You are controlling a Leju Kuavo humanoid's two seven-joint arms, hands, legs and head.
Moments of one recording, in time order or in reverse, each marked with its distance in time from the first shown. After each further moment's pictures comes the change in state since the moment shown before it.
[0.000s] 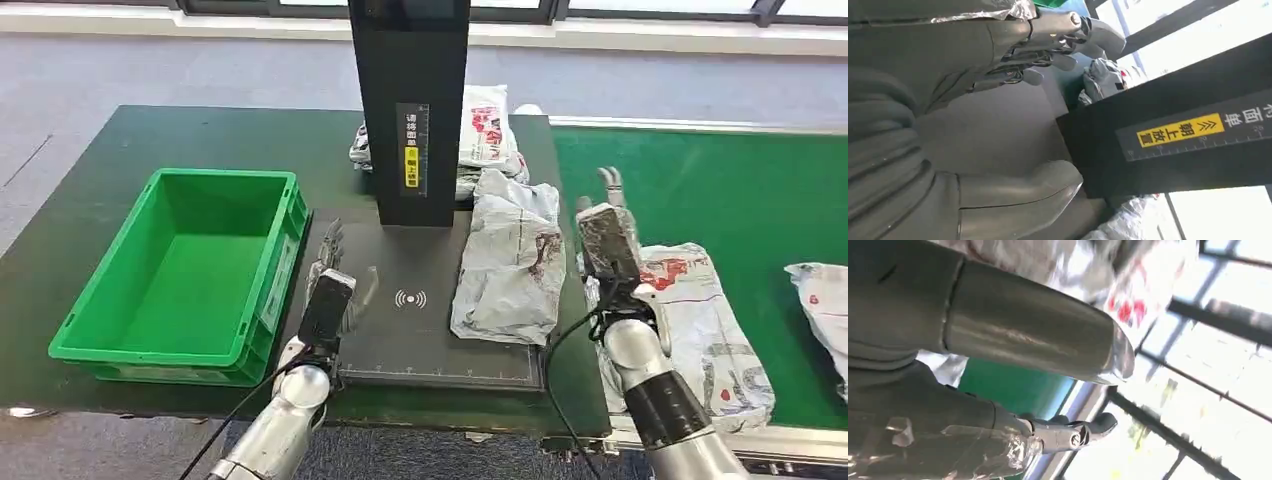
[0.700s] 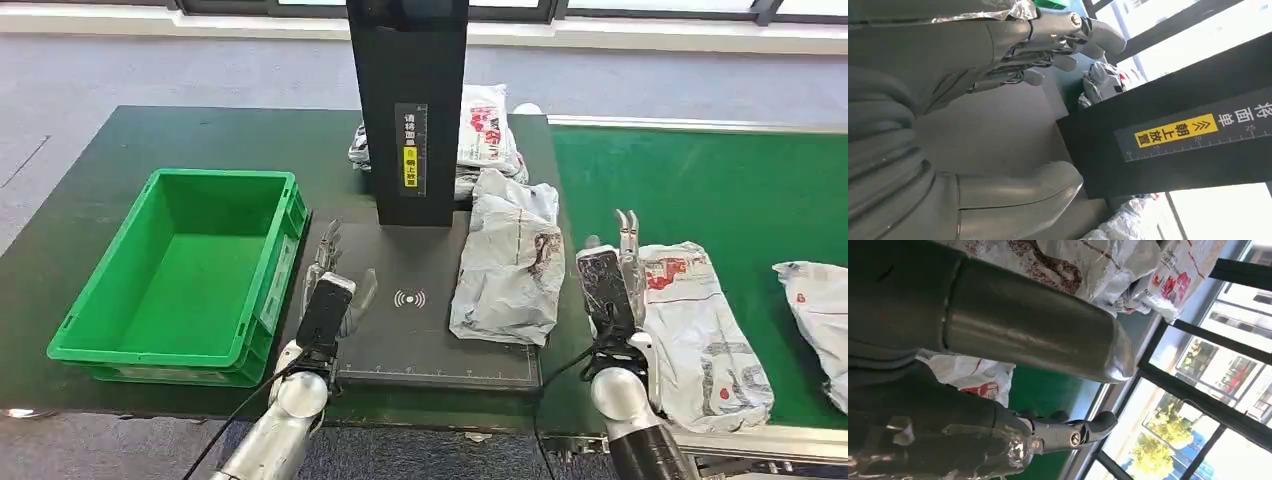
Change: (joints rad) left arm 0.049 -0.001 0.000 -0.092 -0.054 -0.008 0.053; right arm 0.167 0.110 -0.101 -0.119 0.181 -0.039 0.082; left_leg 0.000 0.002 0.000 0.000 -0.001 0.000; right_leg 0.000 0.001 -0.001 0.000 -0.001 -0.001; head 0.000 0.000
